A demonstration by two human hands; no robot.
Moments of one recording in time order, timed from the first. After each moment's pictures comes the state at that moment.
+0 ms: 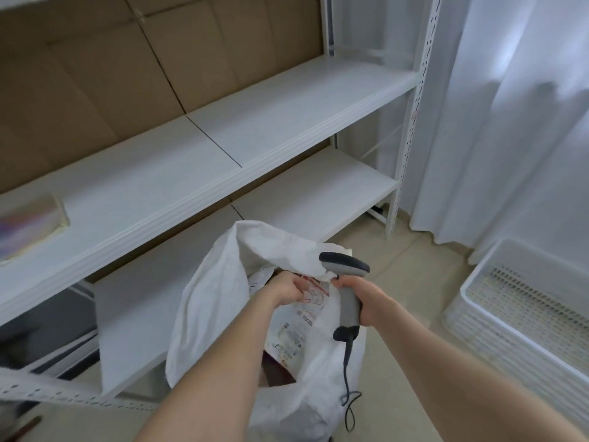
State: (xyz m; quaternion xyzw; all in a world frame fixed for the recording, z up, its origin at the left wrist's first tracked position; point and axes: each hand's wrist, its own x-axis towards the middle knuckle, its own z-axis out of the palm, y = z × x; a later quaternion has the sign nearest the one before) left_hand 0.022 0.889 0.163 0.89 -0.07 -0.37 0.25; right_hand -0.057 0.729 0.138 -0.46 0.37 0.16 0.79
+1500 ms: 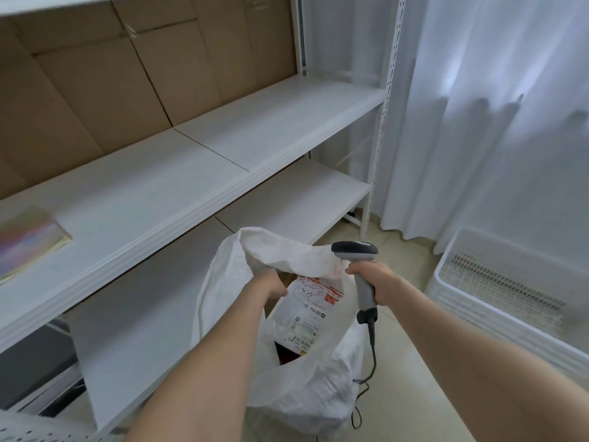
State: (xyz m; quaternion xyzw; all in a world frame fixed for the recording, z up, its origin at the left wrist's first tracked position) left_hand 0.040 0.979 0.176 0.94 -0.11 -0.31 0.10; right_hand -0.078 0.785 0.184 -0.59 0.43 0.07 0.68
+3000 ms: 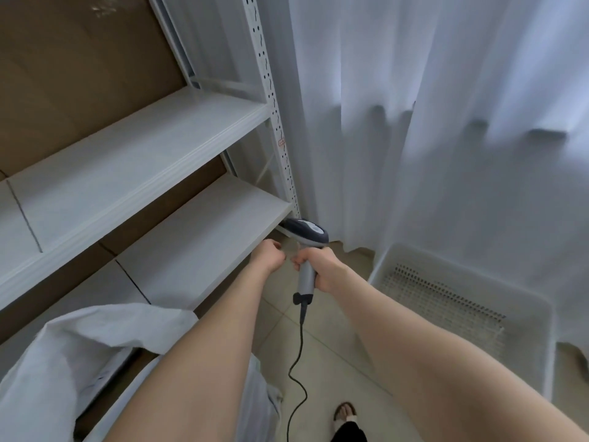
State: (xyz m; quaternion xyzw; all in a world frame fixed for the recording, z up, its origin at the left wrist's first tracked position) left_hand 0.051 0.510 0.184 0.93 -0.10 -0.23 0.25; right_hand -0.031 0.418 0.166 -0.49 0.39 0.03 0.78
